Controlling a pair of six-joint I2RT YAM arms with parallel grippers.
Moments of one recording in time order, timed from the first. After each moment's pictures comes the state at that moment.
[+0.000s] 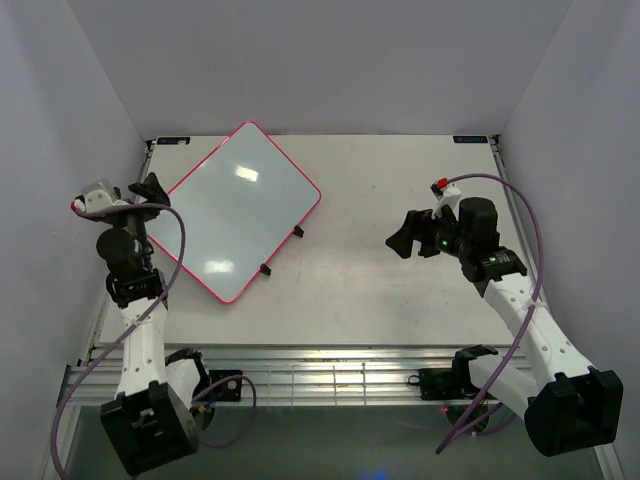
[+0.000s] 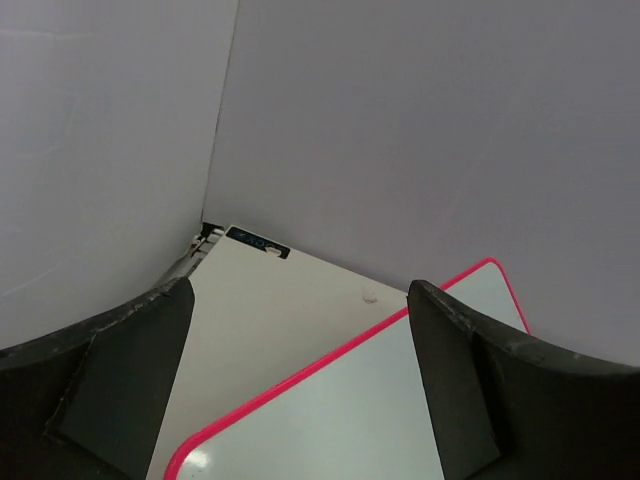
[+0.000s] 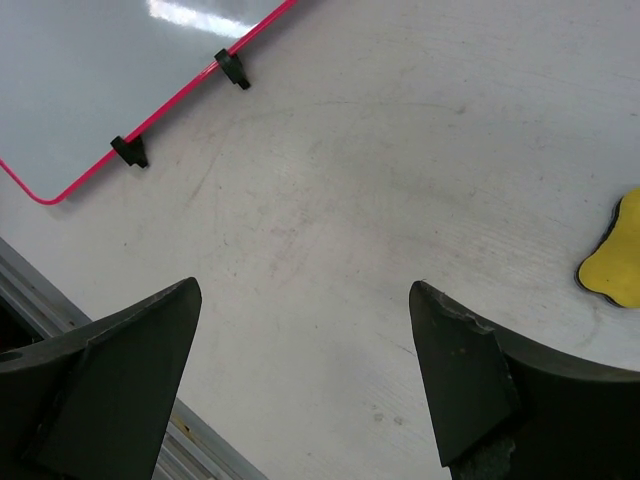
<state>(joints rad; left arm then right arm) 0.42 0.93 0.51 0.70 0.16 -0.35 0.24 0.99 0.77 -0.29 -0.47 0.20</state>
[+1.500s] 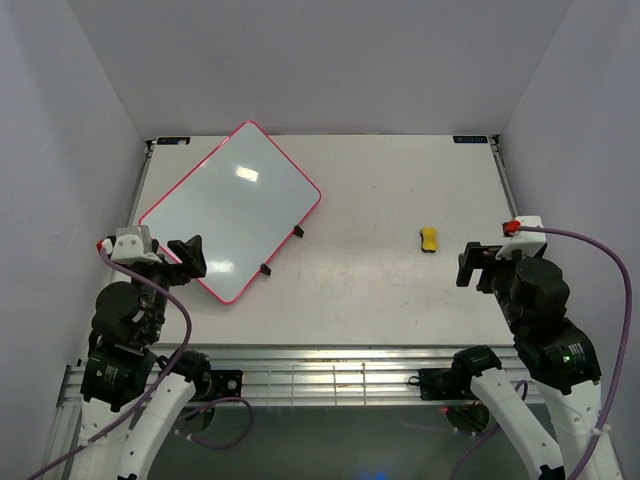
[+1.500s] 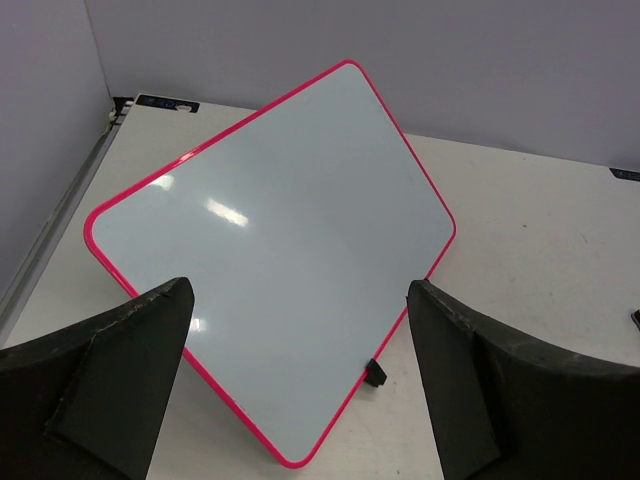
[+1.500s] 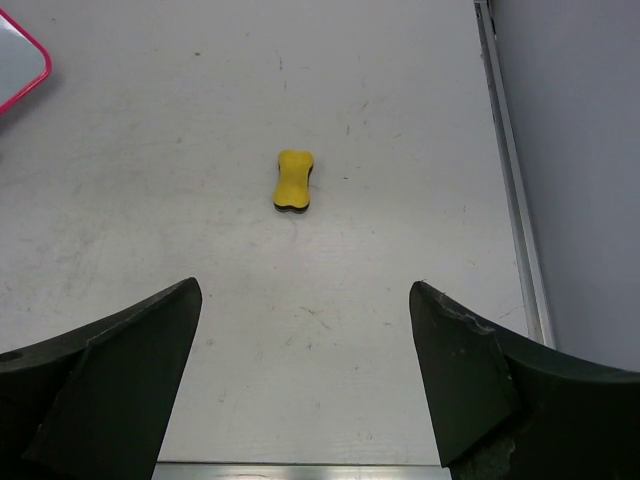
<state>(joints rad) -0.30 0.33 0.85 -0.53 -0.30 -0.17 0.33 0.43 0.93 -0.84 0.28 0.06</state>
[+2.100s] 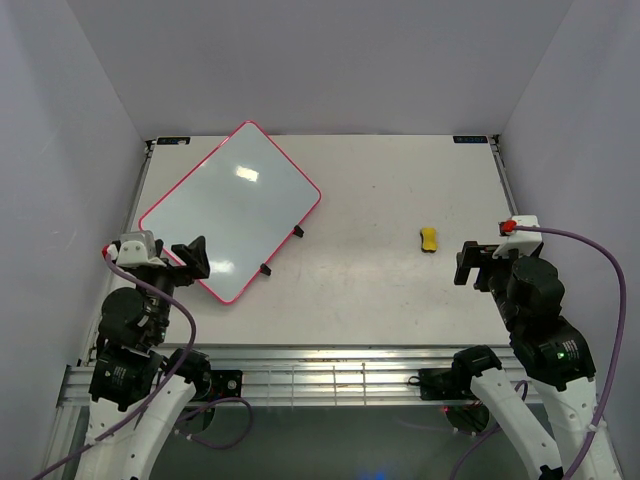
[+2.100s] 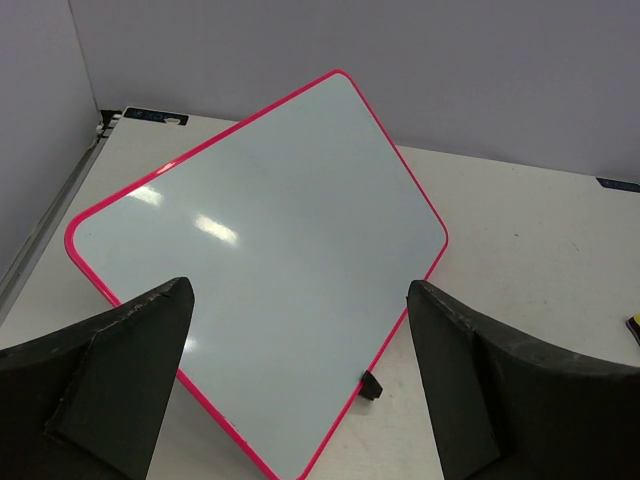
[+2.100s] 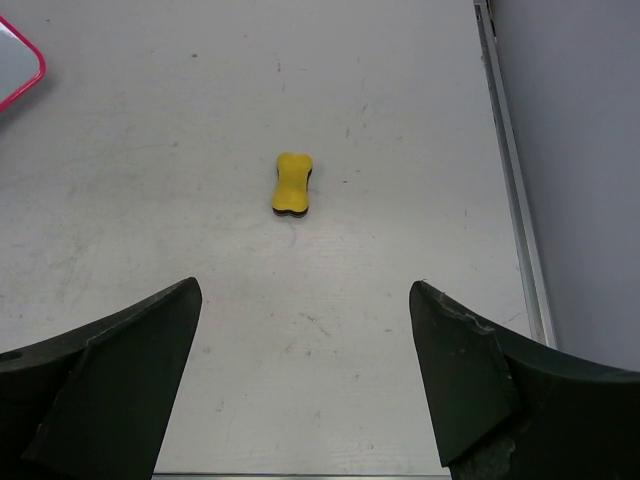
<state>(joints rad) -0.30 0.28 0.75 -0.43 -0.28 -0.16 0.33 0.42 0.88 -0.78 0.28 0.05</state>
